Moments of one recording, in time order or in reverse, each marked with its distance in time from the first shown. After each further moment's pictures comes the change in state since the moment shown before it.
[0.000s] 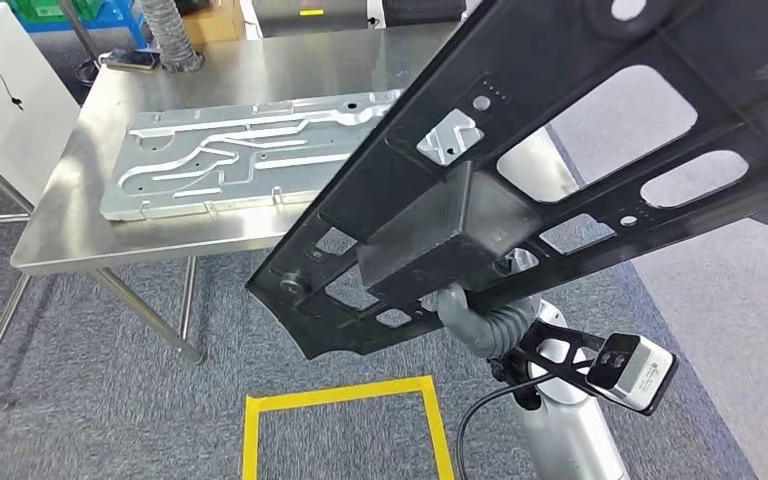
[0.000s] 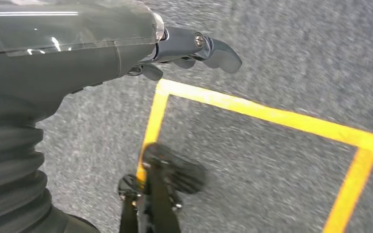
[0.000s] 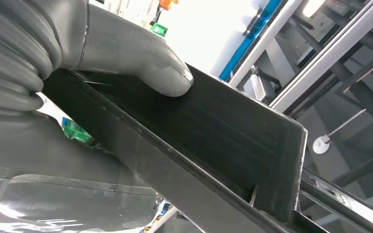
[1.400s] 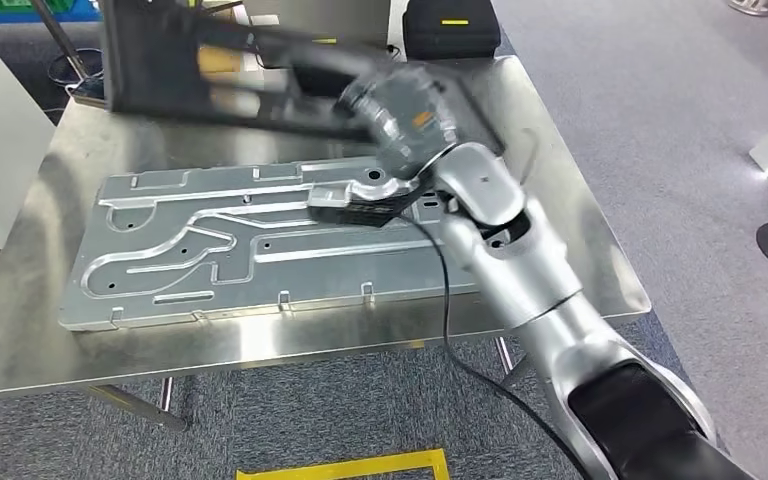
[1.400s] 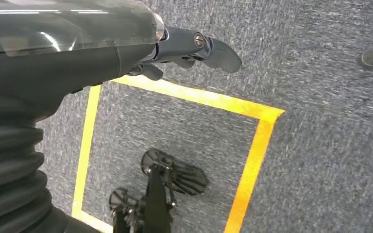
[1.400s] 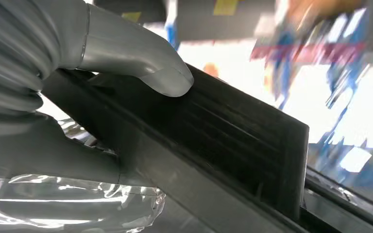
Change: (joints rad) left arm -0.029 -0.015 0.069 0.001 -0.083 -0.021 -0.032; right arm -0.615 0.012 0.213 0.704 1.294 -0.557 0.426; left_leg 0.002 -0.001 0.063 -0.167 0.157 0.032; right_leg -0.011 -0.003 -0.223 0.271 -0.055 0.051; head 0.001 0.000
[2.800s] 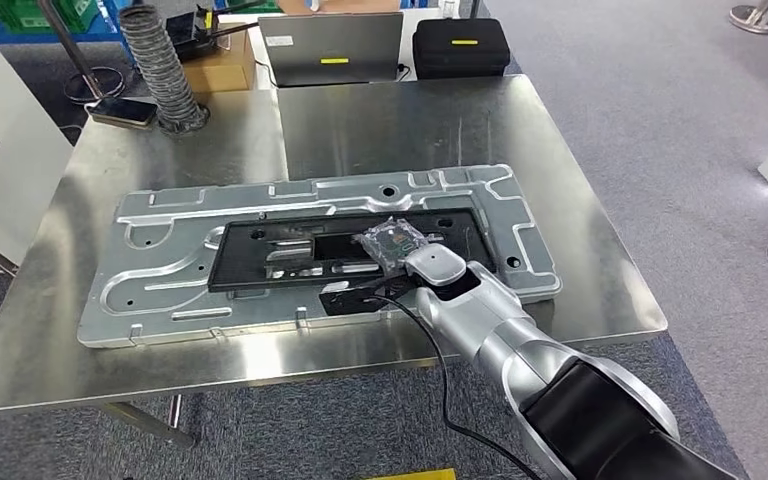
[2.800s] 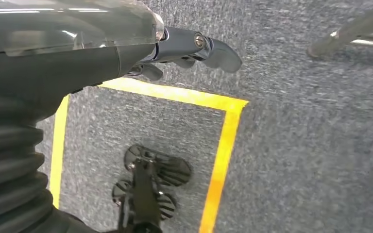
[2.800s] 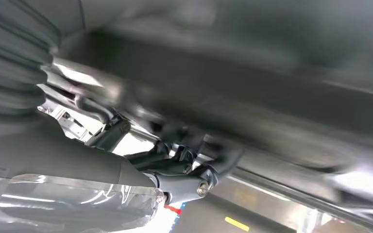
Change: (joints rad) left arm -0.004 -0.015 0.026 -0.001 -0.076 -0.032 -0.097; right arm -0.010 0.106 0.173 0.686 -0.077 0.110 0.131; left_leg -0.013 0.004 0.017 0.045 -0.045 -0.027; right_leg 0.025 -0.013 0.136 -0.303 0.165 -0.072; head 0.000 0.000
